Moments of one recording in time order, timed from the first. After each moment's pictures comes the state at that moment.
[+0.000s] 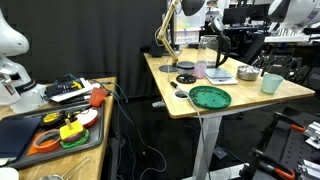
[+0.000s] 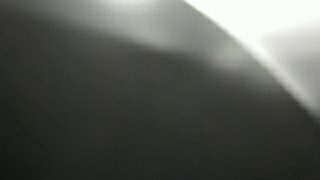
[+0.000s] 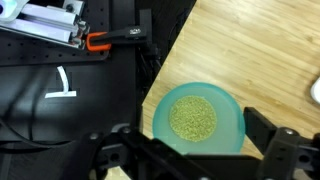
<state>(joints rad) -0.39 0.07 -0.45 -2.51 0.25 2.19 0.57</state>
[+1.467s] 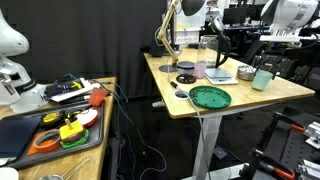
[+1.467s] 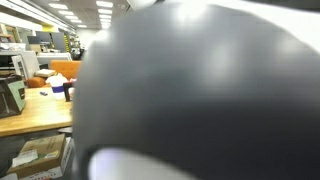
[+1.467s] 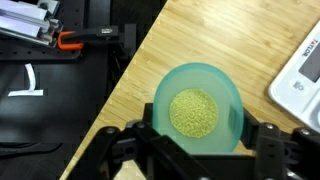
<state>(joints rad) -0.40 0.21 -0.44 -2.37 0.43 2.10 0.40</state>
